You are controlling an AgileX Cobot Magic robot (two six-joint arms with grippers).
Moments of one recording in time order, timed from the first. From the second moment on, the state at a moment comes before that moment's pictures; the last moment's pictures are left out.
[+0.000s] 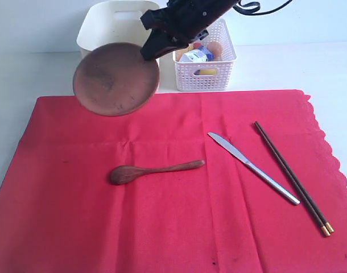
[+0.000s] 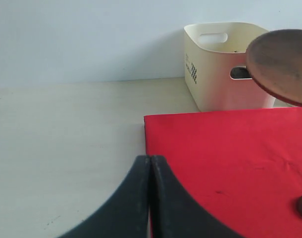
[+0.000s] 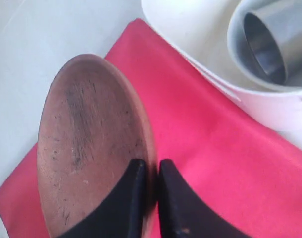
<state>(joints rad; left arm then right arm) -0.08 0.01 0.00 -0.03 0.27 0.08 0.51 2.21 -1.94 0.82 1.09 -0.59</state>
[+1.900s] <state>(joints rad) -0.08 0.01 0.00 -0.03 0.27 0.08 0.51 2.36 -1.96 1.04 0.39 -0.51</state>
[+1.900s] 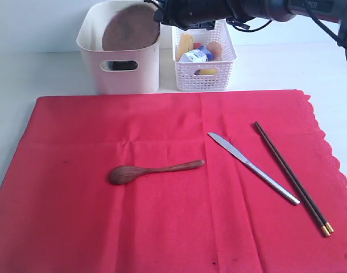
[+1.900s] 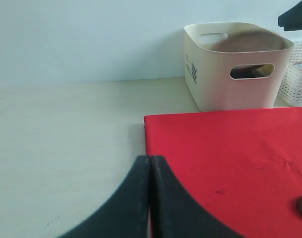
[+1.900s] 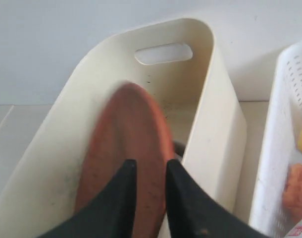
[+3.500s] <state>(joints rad) -0.08 0.01 0.00 -0.03 0.27 0.08 0.51 2.15 -1.96 0.55 0.89 -0.51</state>
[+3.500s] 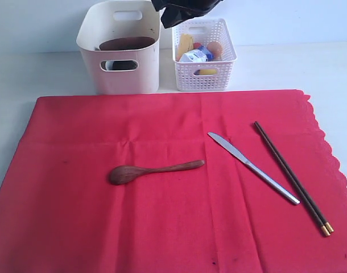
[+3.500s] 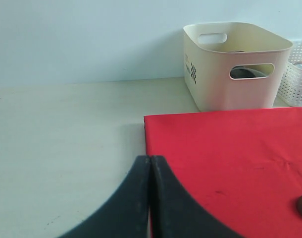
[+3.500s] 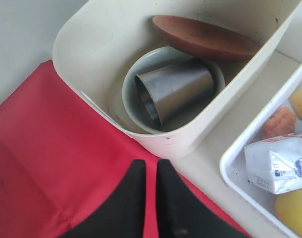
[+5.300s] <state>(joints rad) -0.08 0.01 0.00 -0.03 0.27 0.08 0.51 1.66 -1.33 0.86 0.91 -1.08</state>
